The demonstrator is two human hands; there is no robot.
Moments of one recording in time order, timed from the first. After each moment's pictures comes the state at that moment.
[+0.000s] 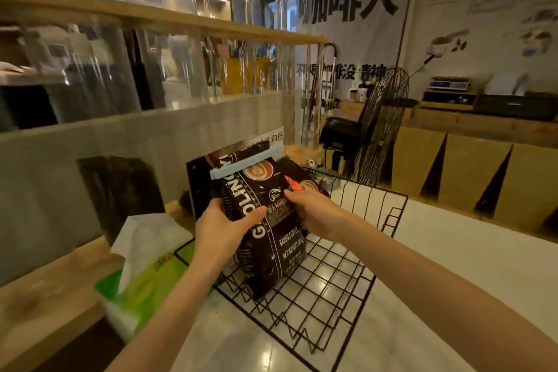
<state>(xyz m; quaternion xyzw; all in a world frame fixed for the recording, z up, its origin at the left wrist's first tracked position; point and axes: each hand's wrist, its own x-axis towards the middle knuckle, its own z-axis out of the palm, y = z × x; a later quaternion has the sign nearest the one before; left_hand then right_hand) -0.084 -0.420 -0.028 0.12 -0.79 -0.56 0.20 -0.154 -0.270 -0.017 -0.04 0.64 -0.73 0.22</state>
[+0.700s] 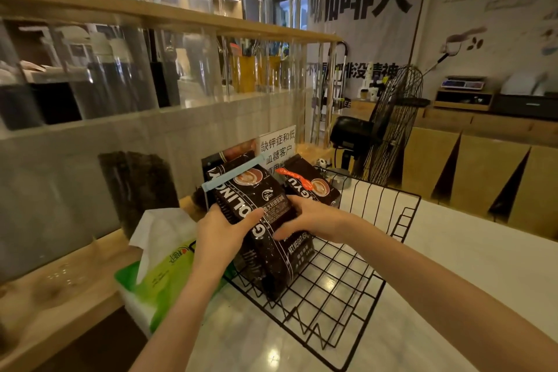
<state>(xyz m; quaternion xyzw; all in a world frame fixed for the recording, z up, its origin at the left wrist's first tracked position) -0.075 -0.433 -0.035 0.12 -0.83 -0.50 0.23 -0.153 -0.276 -0.024 -0.22 0.78 -0.52 0.28</state>
